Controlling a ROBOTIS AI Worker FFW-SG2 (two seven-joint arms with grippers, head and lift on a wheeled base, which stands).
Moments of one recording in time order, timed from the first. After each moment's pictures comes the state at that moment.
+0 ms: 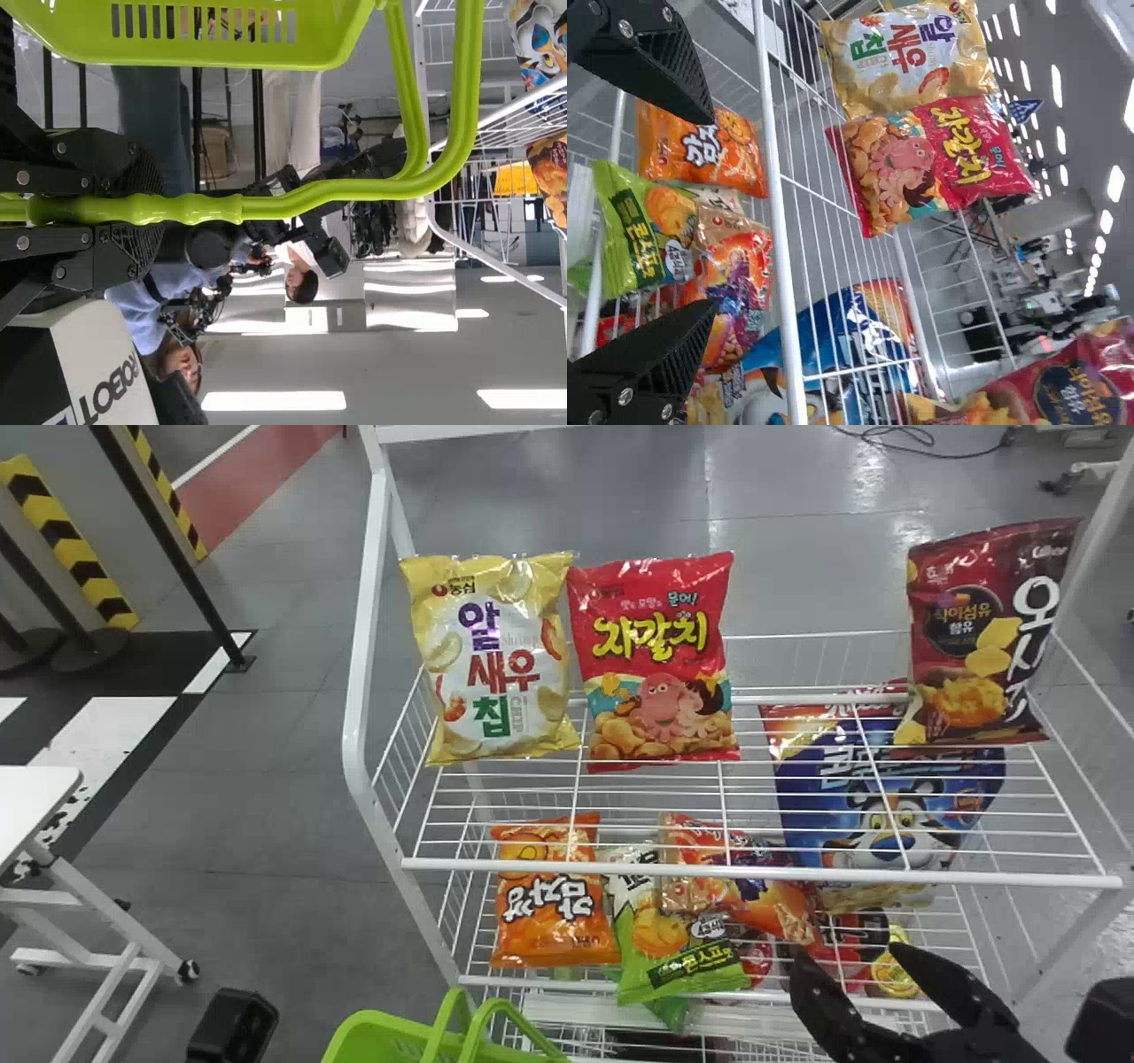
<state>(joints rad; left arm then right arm) 0.50 0.48 0.31 -2.03 0.62 1.57 -1.50 0.58 -0.11 0.10 -2.07 -0.30 0.26 0.24</state>
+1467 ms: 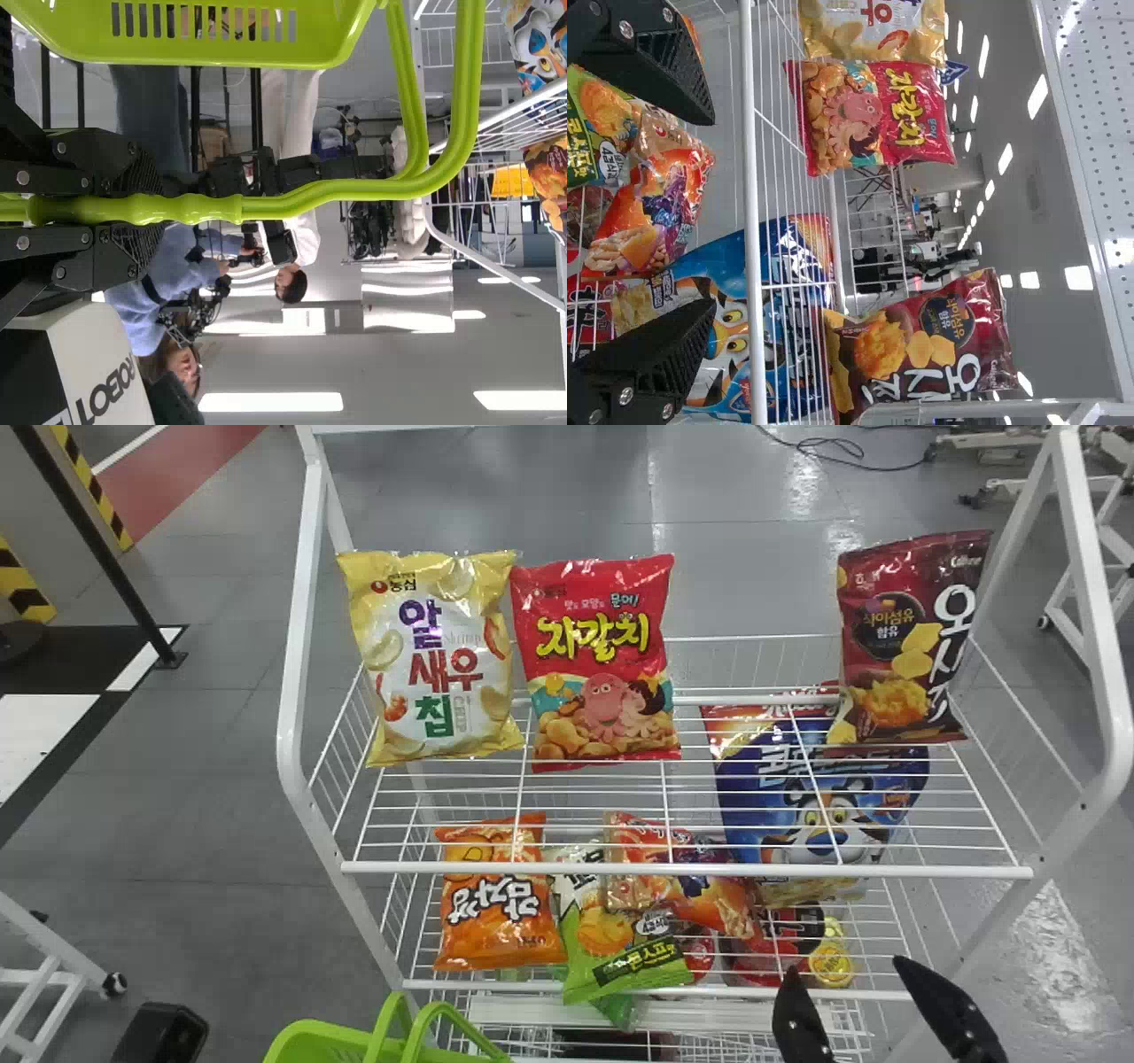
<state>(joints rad) 0.49 0.48 0.31 -2.02 0.62 1.57 -1.50 0.65 -0.10 0.14 -1.86 -0.13 -0.26 0.09</state>
